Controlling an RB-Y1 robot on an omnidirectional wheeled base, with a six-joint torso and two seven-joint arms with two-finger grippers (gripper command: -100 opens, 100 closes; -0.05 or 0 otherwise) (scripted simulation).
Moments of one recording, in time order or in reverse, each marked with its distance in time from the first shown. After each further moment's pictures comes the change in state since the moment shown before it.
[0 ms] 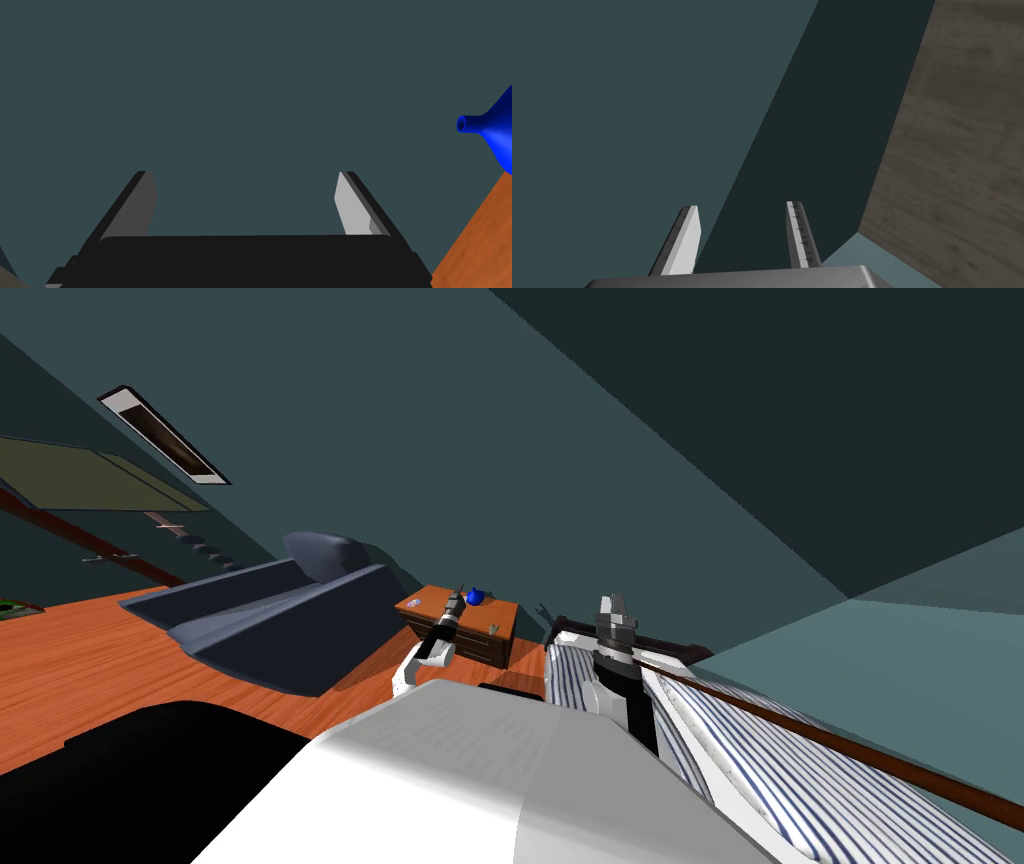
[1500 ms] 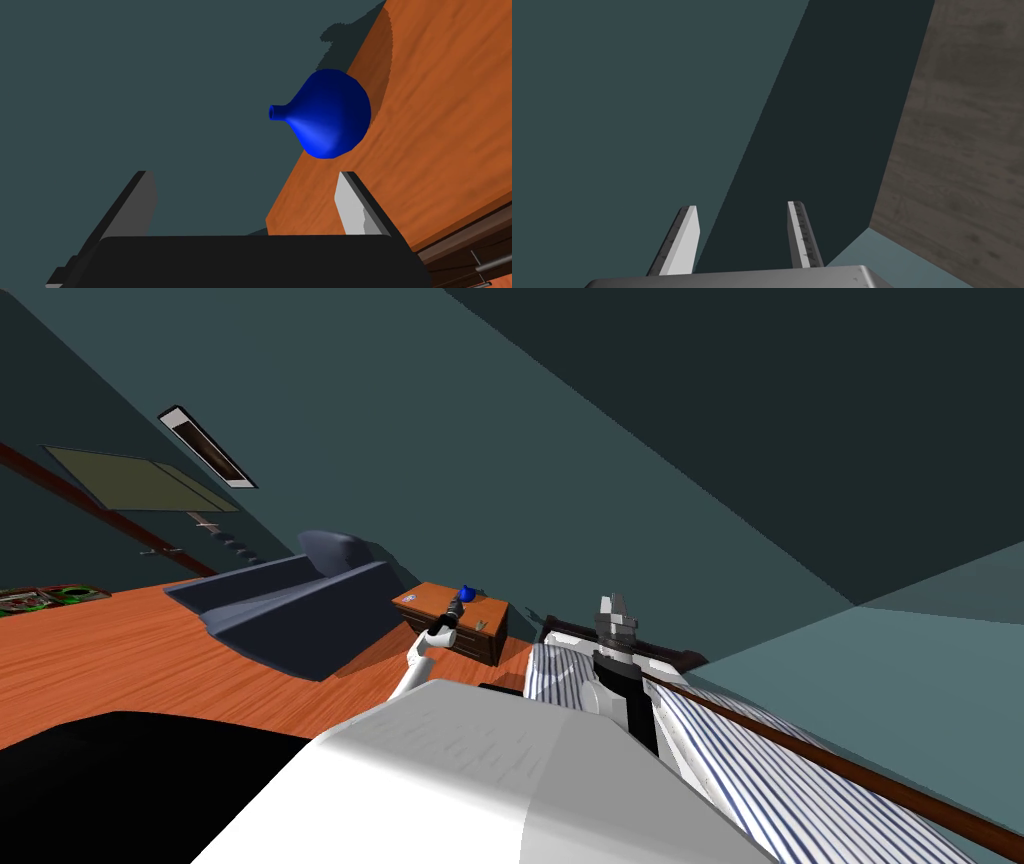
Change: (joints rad) left arm -0.253 0.030 0.151 0.384 0.002 0.315 0.196; right arm 0.000 0.000 0.000 0.000 0.000 0.000 0.000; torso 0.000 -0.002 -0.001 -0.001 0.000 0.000
